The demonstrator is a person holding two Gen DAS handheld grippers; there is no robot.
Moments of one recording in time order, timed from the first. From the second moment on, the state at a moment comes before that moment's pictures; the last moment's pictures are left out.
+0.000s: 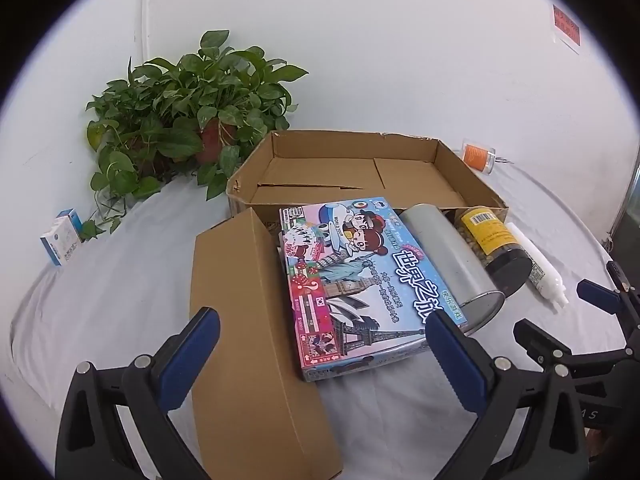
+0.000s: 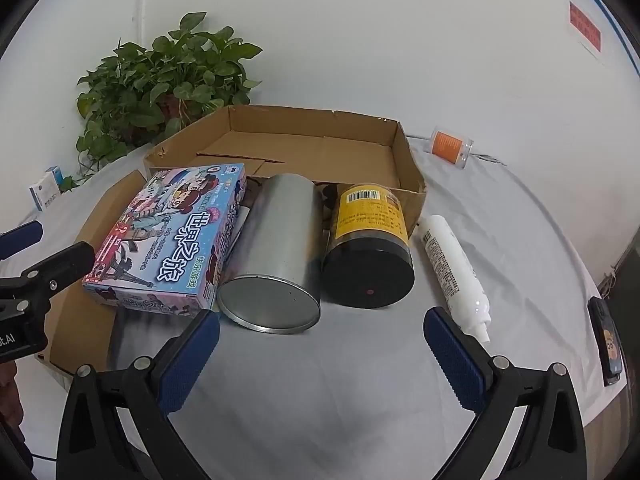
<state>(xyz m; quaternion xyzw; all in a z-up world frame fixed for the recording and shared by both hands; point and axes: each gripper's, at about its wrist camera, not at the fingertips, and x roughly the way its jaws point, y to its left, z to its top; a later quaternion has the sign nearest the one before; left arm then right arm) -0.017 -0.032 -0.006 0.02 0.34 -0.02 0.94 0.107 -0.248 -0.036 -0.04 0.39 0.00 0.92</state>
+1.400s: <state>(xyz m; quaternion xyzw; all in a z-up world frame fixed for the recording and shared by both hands) -0.034 0.090 -0.075 -0.32 0.43 -0.31 0.79 0.068 -0.030 -0.066 -0.13 0.41 0.24 0.87</state>
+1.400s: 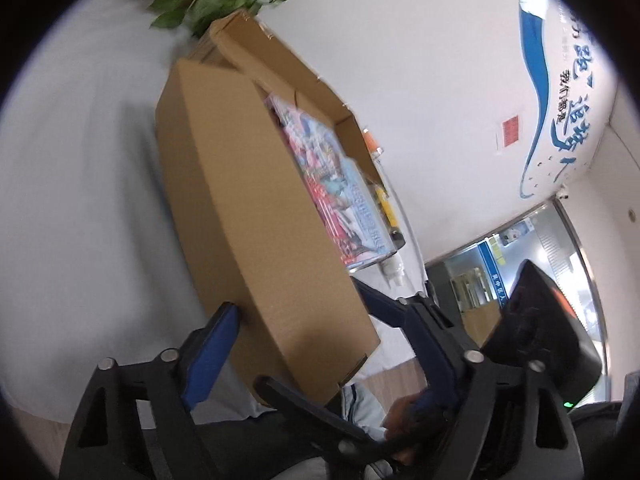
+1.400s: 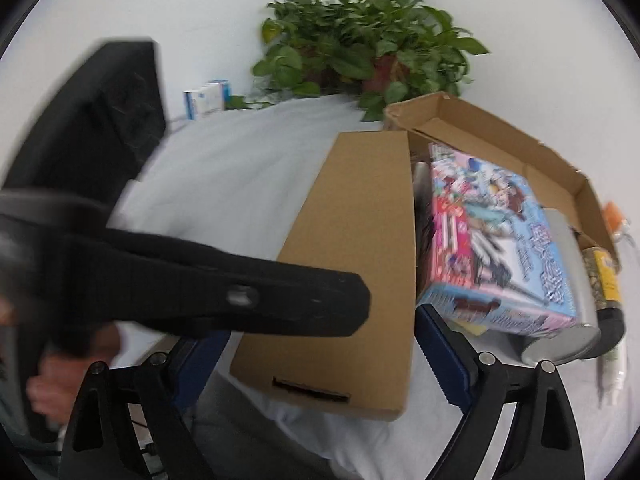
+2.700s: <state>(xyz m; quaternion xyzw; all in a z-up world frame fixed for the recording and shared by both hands) -0.022 0.049 -0.113 -0.28 0.49 -0.22 0.80 0.106 -0.137 -0.100 0.09 0.50 0.24 0.83</state>
